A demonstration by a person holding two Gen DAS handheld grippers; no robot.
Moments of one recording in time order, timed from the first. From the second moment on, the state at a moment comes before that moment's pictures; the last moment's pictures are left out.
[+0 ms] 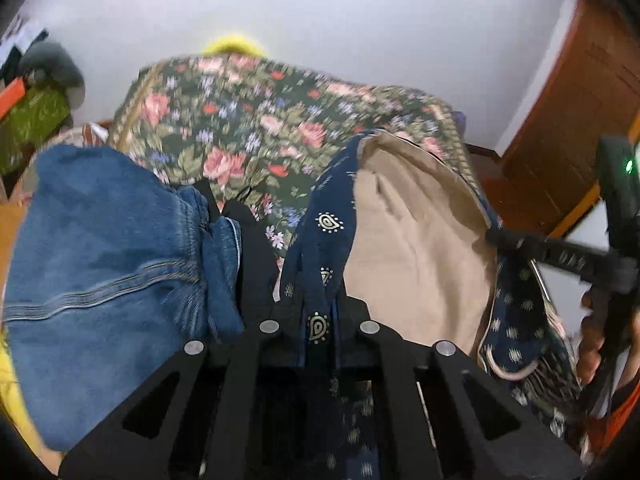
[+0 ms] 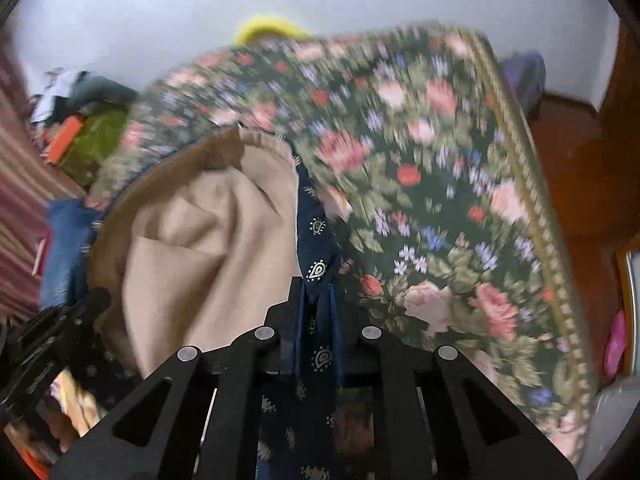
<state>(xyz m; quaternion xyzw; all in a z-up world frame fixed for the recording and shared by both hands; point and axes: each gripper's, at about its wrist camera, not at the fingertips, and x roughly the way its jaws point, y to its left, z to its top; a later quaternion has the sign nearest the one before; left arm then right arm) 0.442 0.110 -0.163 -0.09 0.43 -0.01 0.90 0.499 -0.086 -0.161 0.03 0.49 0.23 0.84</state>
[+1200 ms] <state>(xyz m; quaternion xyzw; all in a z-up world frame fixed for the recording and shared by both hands) 0.229 0.082 -0.184 -0.06 0.49 -0.06 0.87 0.275 -0.138 -0.149 -0.14 0.45 0.27 0.84</state>
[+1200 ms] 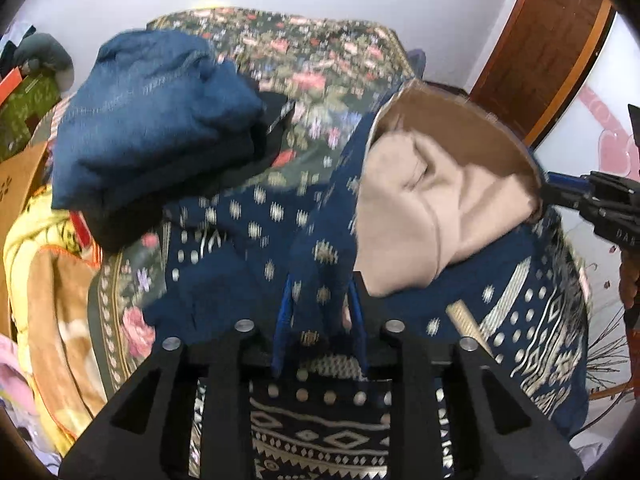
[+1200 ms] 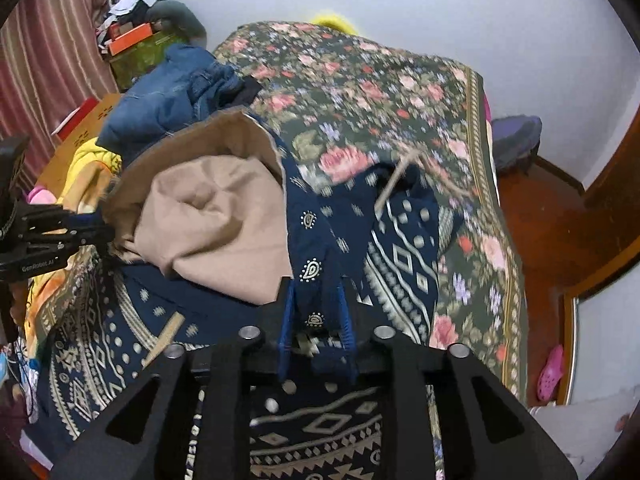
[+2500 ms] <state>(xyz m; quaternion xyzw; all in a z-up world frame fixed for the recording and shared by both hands) 0.227 0.059 -0.120 -0.12 0.44 -0.18 0.87 0.256 -0.118 -0.109 -0.12 0.43 0.37 0.82</state>
